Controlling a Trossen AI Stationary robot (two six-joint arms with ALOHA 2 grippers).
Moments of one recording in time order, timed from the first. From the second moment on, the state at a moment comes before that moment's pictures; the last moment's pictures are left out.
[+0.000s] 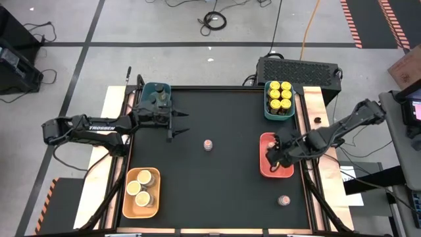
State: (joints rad) left arm 0.41 1.10 0.33 0.60 0.35 0.00; right arm 0.46 1.00 0.79 -1.07 0.46 1.33
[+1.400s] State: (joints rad) left arm 0.39 1.10 0.33 0.65 0.34 -0.02; right arm 0.47 1.00 0.59 -0.93 0.34 1.44
